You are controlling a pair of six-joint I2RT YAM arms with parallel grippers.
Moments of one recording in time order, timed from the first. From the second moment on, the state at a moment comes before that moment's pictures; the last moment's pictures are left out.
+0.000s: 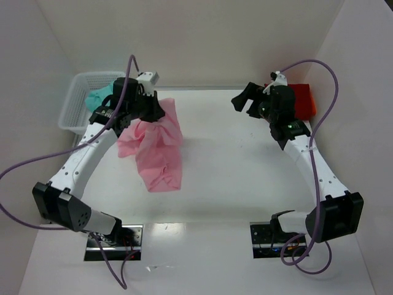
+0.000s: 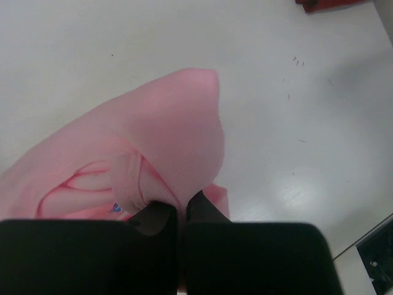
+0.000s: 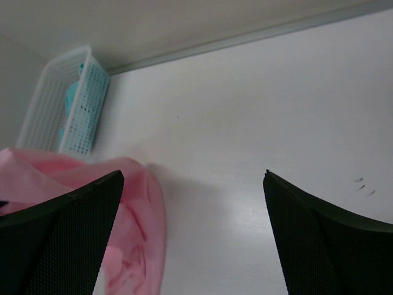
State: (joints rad) left arm -0.28 1.39 1.45 -0.60 0.25 -0.18; right arm 0.21 1.28 1.21 -0.19 -0.11 0.51
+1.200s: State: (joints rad) left arm -0.60 1.51 1.39 -0.49 -0.29 -0.30; right arm 0.13 1.09 0.98 -0.34 -0.20 0.53
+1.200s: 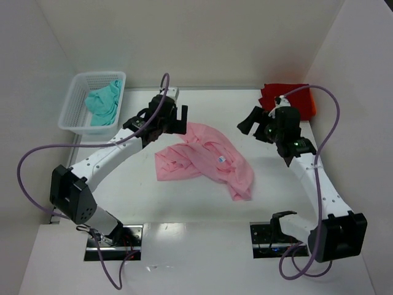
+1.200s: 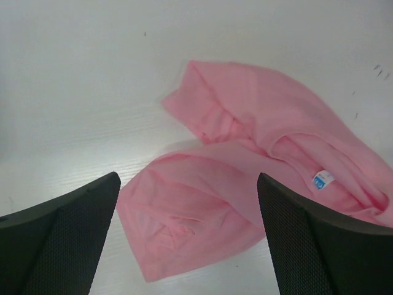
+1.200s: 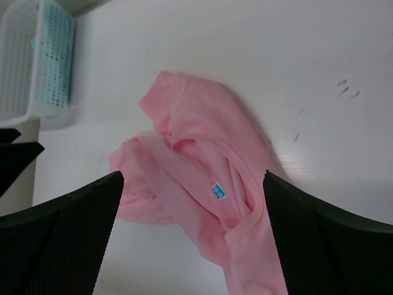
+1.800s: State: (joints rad) left arm -0.29 1.52 1.17 -0.44 -0.08 -0.37; right arm 0.51 1.62 1.09 -0.19 -0.22 0.62
